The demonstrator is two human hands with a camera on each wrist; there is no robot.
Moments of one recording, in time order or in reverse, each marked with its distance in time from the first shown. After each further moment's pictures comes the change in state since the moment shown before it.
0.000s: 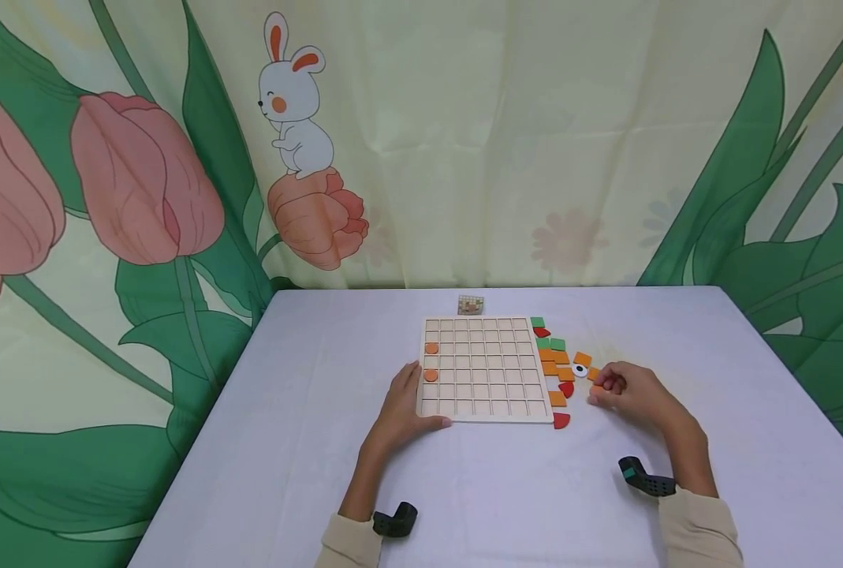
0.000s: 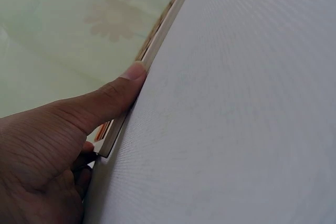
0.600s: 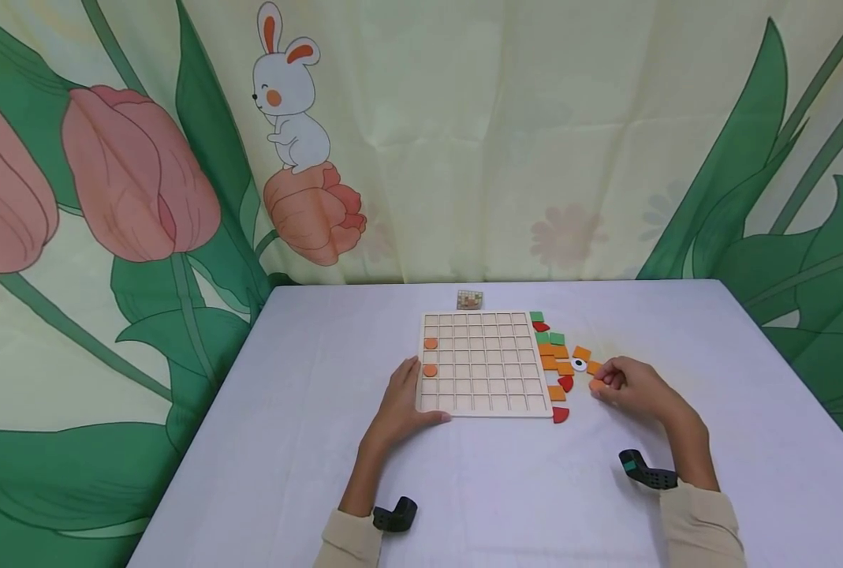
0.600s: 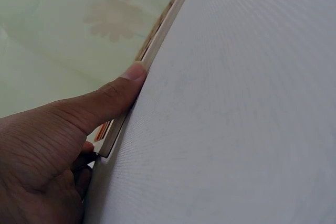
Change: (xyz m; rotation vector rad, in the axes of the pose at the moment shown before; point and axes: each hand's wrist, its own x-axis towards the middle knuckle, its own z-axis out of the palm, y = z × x) left_hand 0.000 0.001 0.000 0.007 -0.001 -0.007; right_hand -0.003 -0.003 -0.004 0.027 -0.036 0.006
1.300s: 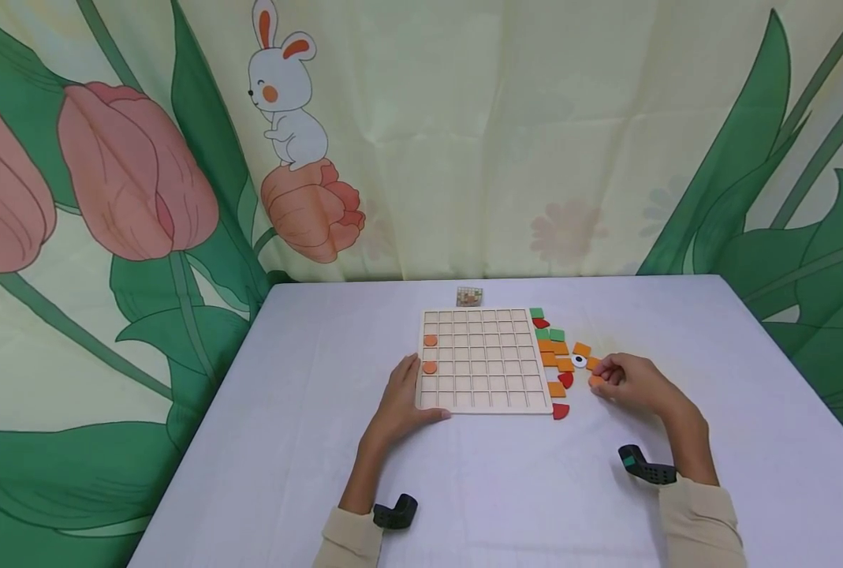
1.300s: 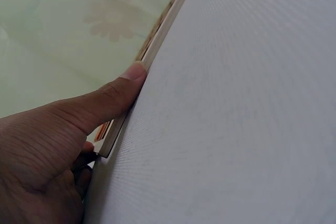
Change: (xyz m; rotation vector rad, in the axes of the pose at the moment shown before) left_hand 0.001 0.001 -0.002 0.005 -0.014 -0.006; right_hand 0.001 -0.006 -0.002 0.005 -0.029 0.022
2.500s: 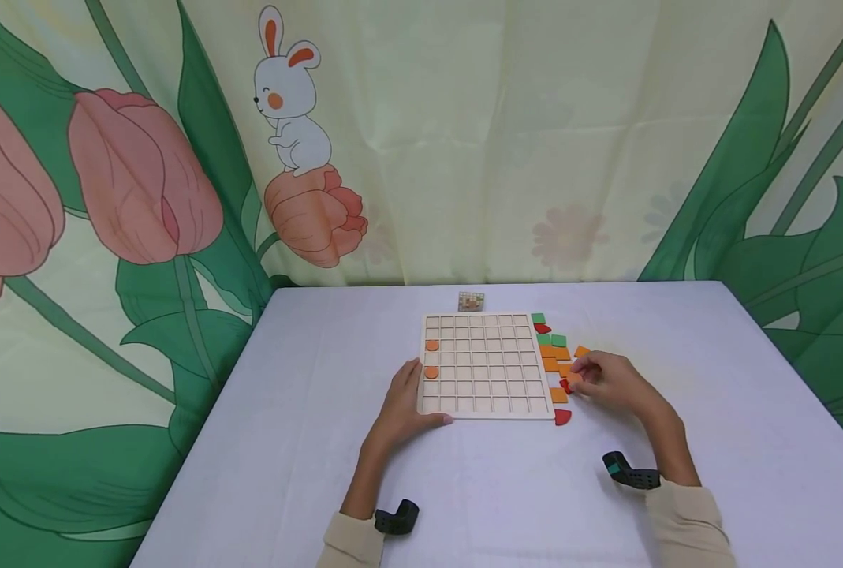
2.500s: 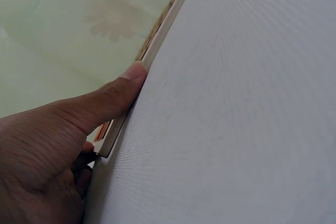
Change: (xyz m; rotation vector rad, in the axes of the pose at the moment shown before) left_hand -0.002 0.002 0.000 -0.012 0.004 0.004; right_hand 0.010 -0.027 0.016 0.002 0.059 -0.134
